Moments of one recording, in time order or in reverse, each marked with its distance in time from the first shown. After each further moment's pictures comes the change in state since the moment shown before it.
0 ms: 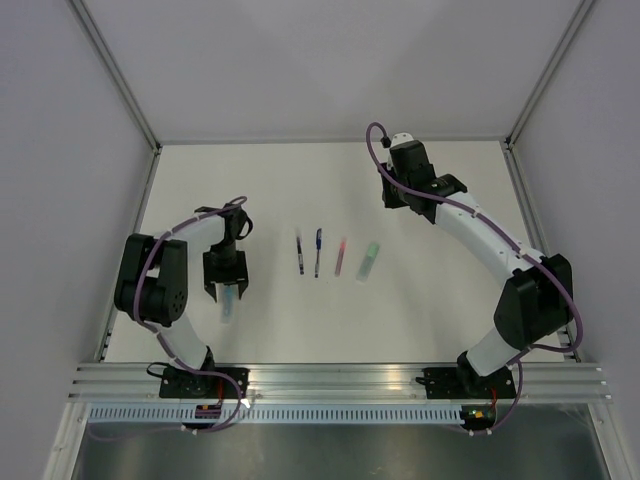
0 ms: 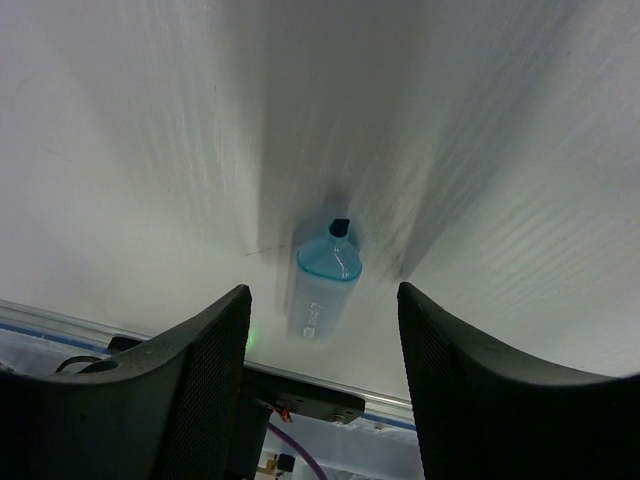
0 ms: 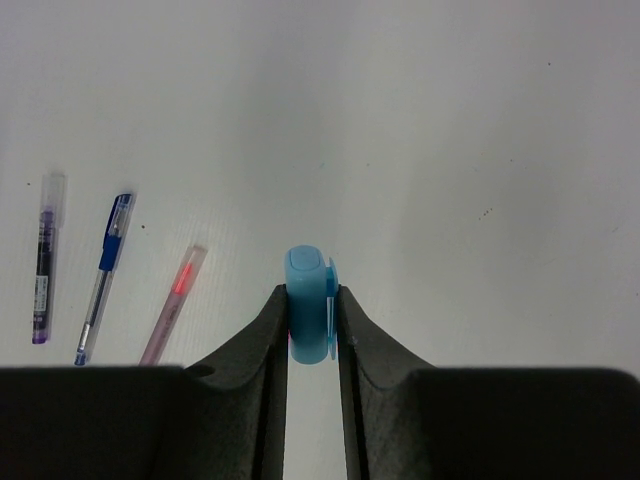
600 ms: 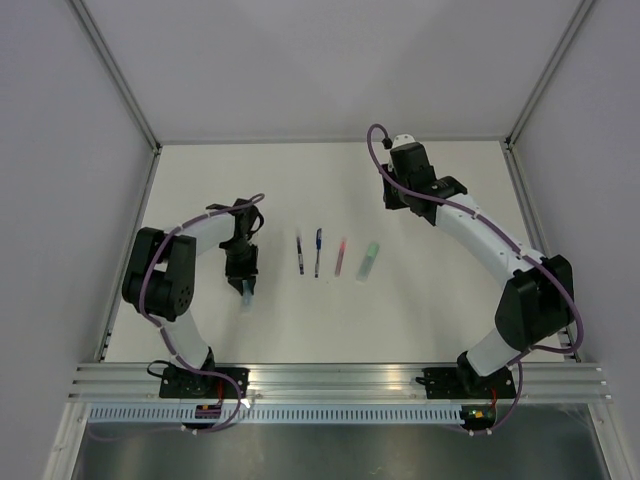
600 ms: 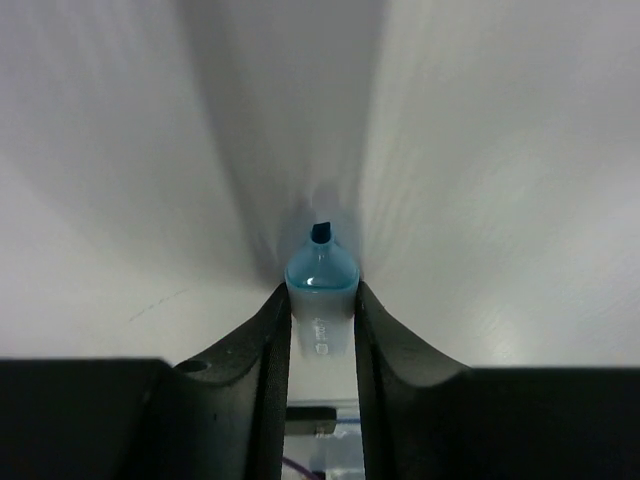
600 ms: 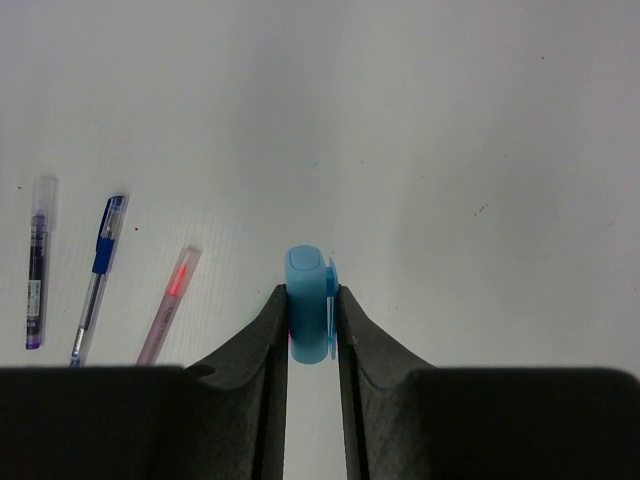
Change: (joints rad) left arm -0.037 0.069 0.031 0.057 0.188 0.121; right arm 0.000 0.004 -0.007 0.005 0.019 0.005
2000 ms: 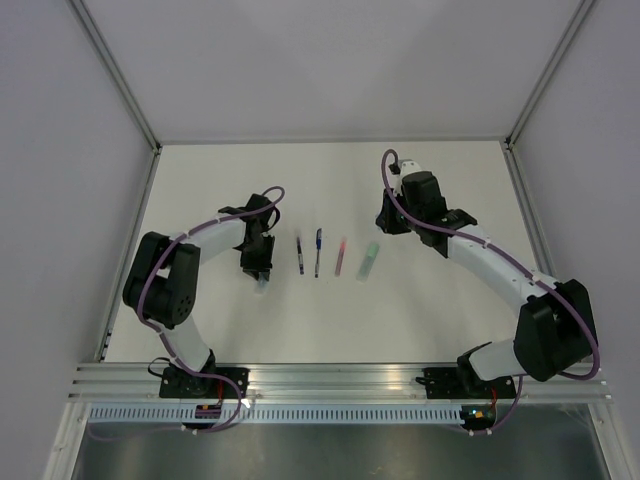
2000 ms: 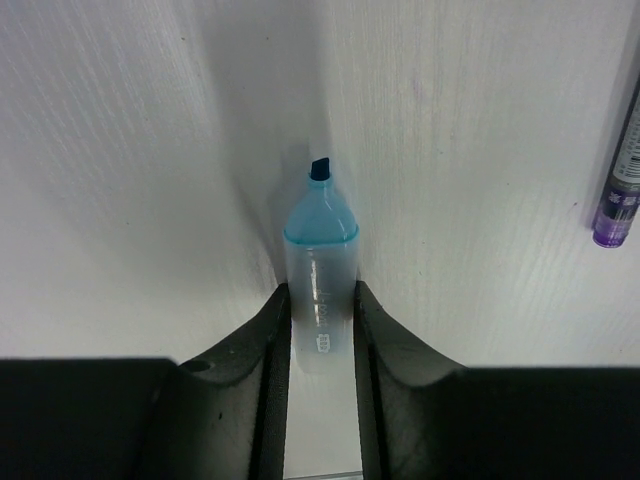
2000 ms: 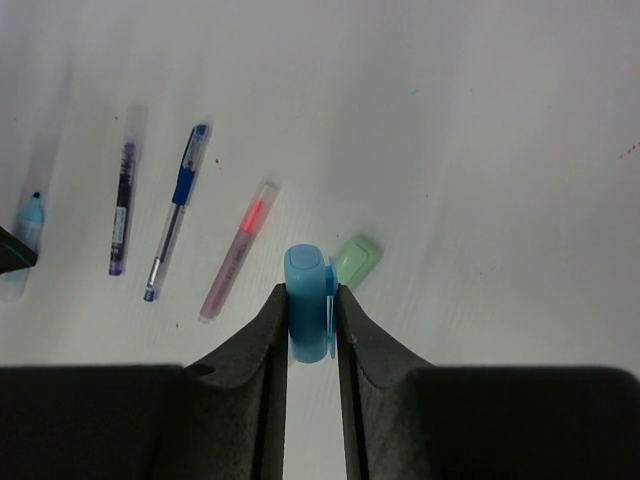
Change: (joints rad) left arm -0.132 -0.037 0.005 0.237 -0.022 0.027; right arm -0.003 -0.185 -0.320 0.212 -0.208 0.106
